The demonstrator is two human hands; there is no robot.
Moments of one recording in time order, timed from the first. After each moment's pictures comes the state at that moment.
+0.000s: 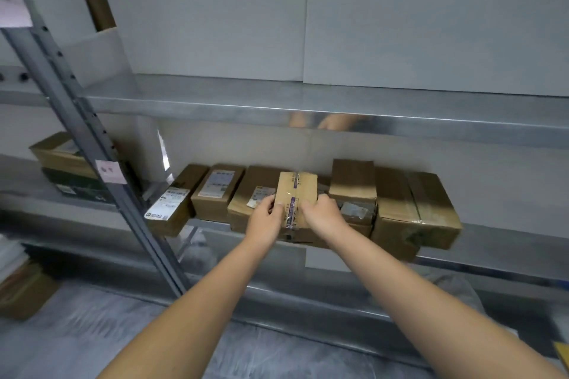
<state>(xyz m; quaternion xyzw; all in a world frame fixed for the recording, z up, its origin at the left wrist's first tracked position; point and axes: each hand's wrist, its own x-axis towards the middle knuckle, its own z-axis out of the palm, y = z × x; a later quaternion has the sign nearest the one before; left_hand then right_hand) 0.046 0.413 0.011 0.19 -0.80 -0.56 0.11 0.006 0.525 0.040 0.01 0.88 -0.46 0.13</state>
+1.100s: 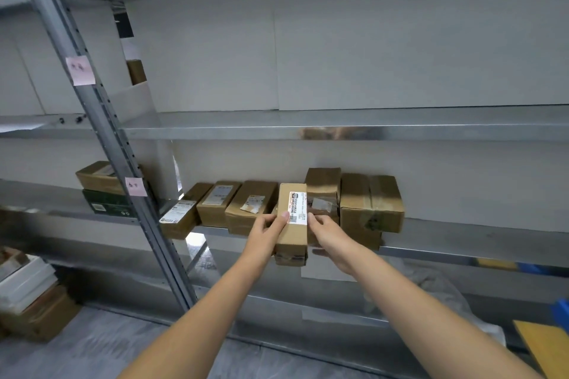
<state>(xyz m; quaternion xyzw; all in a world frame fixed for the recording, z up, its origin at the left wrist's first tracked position) 0.173 0.513 0.044 0.16 -0.71 -0.69 0.08 0.119 0.655 0.054 -0.03 0.74 -0.62 0.25</state>
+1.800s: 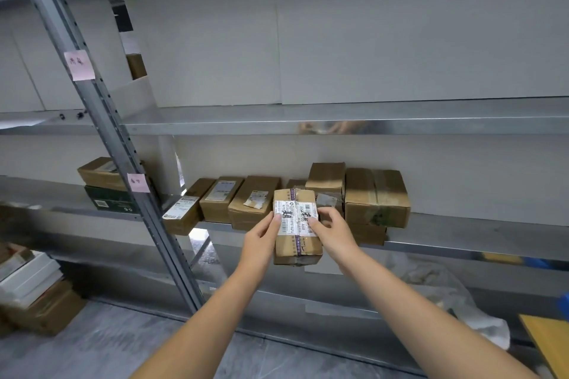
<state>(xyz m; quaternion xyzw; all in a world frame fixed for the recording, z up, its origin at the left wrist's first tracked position) 0.182 0.503 0.030 0.15 -0.67 -0.71 0.13 0.116 0.649 0.030 -0.07 0.76 -0.64 0.09</state>
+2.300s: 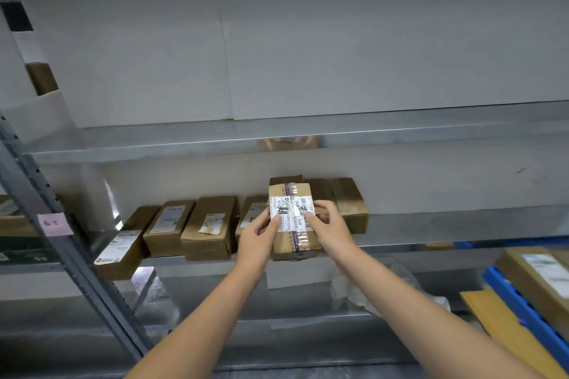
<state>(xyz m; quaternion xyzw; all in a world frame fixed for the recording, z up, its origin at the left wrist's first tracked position) 0.116 0.520 0.050 0.03 -0.68 -0.73 0.07 0.091 0.675 0.059 0.00 0.74 -0.67 -0.01</state>
